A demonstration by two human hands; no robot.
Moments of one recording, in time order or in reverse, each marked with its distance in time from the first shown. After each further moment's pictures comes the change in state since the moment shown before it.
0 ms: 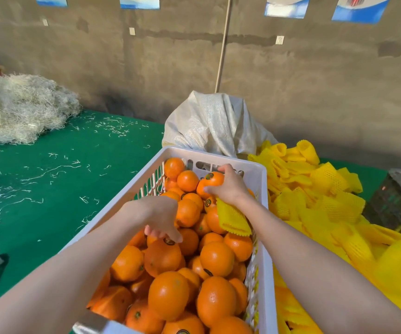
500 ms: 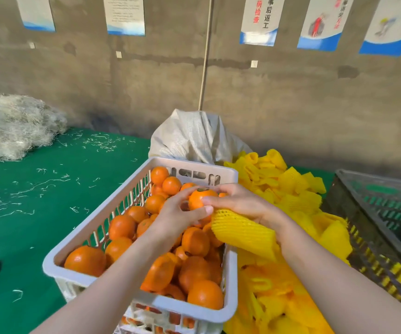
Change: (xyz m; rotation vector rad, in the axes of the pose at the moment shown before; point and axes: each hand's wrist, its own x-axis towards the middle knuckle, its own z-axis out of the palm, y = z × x) left_hand -0.085 0.094 0.041 -1.507 0.529 0.552; right_hand -0.148 -0.024 -0.100 0.501 -0.361 -0.096
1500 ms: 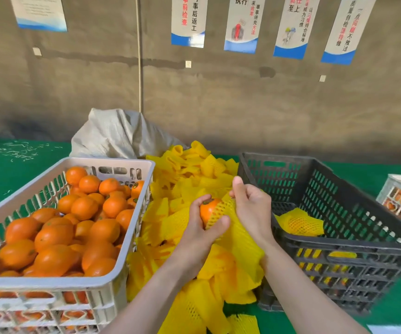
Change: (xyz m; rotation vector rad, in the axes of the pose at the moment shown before) left_hand -0.060 -0.022 0.235 -0.345 -0.259 -0.027; right_hand -0.200 0.053 -0.084 -0.041 1.080 -0.177
